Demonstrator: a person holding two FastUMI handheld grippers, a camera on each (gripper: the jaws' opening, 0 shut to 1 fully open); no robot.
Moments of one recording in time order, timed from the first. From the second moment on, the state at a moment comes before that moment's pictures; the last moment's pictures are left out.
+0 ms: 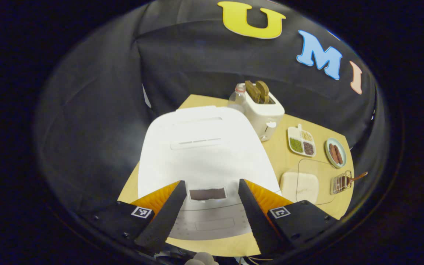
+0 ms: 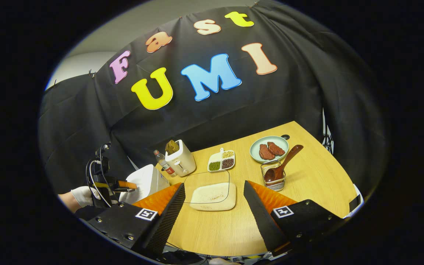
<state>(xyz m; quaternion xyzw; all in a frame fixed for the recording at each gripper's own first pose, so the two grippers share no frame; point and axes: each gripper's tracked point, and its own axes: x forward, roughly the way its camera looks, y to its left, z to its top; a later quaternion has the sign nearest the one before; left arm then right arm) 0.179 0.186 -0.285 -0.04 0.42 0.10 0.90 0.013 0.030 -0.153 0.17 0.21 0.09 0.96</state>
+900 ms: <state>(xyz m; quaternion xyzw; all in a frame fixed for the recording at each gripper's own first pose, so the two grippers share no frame) 0.072 0.035 0.000 -0.01 0.03 0.01 1.00 0.010 0.002 -0.029 0.05 0.02 0.03 1.00</state>
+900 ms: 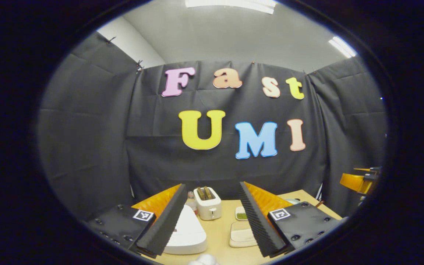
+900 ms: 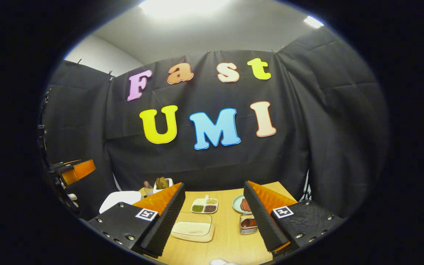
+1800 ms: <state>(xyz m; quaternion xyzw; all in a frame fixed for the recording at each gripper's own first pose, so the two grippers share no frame) 0.056 0.026 0.010 -0.01 0.01 0.00 1.00 0.003 -0.002 -0.010 0.02 0.00 0.00 1.00</state>
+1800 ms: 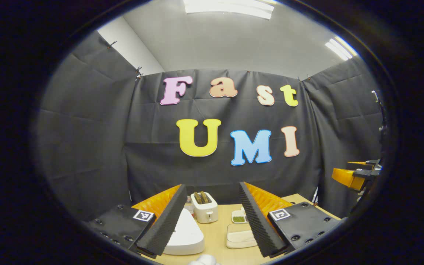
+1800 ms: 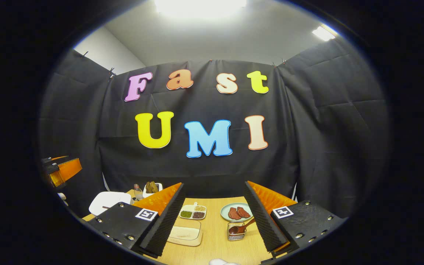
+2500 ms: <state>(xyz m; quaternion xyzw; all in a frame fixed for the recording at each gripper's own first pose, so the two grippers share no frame) 0.056 0.026 0.013 0.00 0.00 -0.01 1.00 0.010 -0.003 -0.010 0.03 0.00 0.01 1.00</state>
